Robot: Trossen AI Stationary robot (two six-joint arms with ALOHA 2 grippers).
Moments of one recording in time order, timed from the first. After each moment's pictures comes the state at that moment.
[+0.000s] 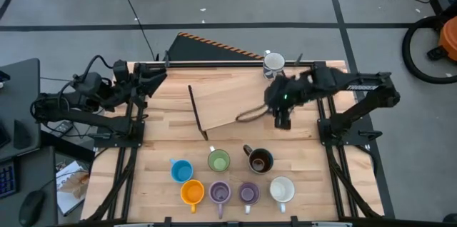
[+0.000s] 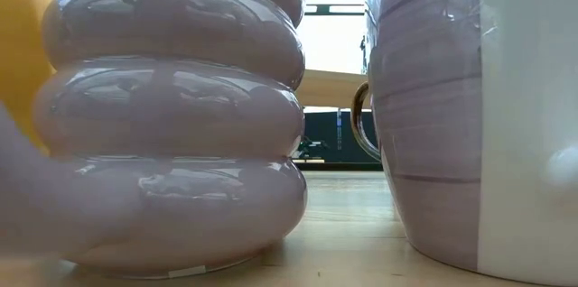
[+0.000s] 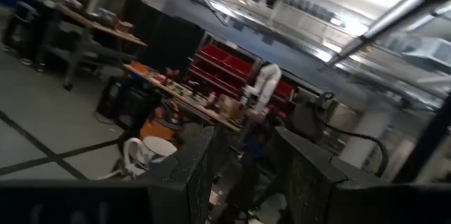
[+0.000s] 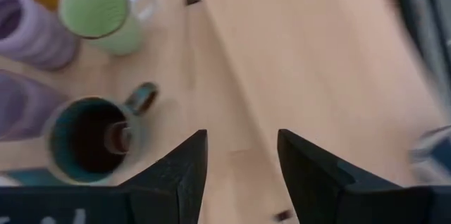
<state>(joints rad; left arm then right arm) -0.08 0.65 0.91 0.01 -0.46 -0.40 0.09 1.41 1.60 -1.24 0.14 0.16</state>
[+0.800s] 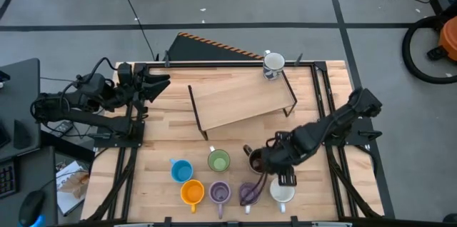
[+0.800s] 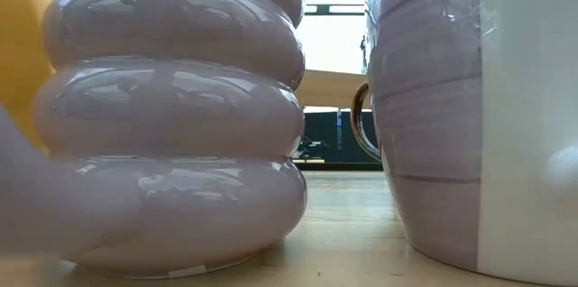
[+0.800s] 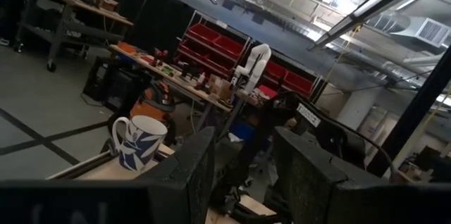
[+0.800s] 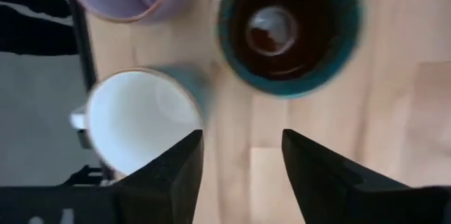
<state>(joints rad) -0.08 0.65 0.91 -0.05 -0.39 -0.43 0.53 1.69 1.60 -1.32 -0.05 0.59</state>
